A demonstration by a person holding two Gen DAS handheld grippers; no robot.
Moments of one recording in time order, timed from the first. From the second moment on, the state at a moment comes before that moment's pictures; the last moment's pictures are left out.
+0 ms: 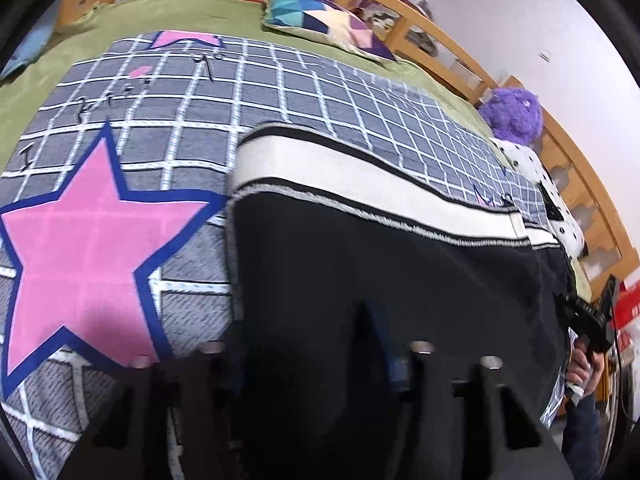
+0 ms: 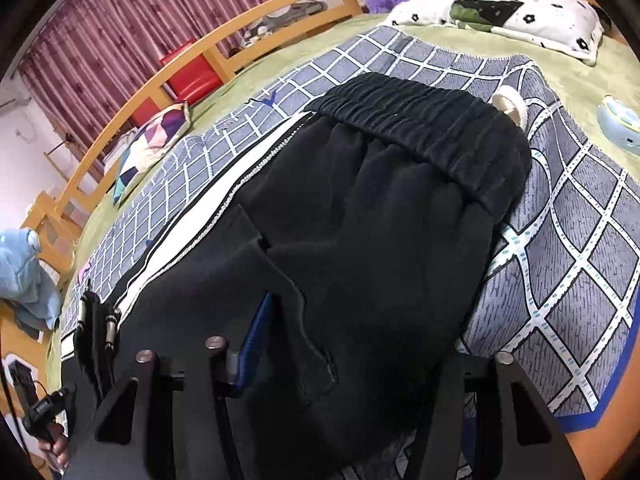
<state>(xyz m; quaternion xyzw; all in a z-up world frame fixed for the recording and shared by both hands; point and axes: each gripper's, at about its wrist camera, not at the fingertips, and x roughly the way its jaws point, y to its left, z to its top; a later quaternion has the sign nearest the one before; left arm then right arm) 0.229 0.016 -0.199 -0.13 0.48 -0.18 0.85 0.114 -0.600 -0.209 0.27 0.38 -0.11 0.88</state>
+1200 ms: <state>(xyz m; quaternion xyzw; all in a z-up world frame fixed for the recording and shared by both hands) 0.165 0.145 -0.124 -0.11 0.41 -0.08 0.90 0.081 -0.514 -0.201 0.39 0.39 0.00 0.84</state>
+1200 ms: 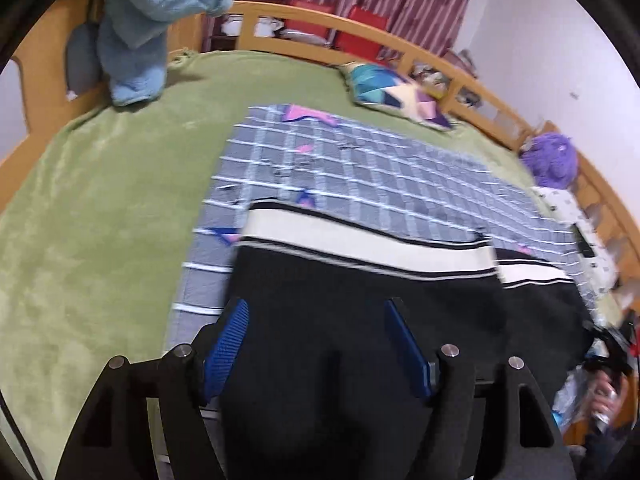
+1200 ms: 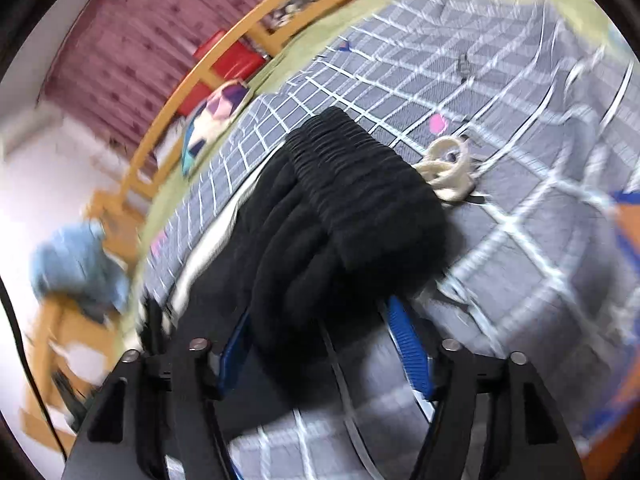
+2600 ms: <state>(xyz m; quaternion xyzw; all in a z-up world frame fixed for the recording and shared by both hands) 0.036 0.189 -0.151 -0.14 0.45 -0.05 0.88 0.129 -0.210 -0.203 0.16 0.50 0.22 0.82</state>
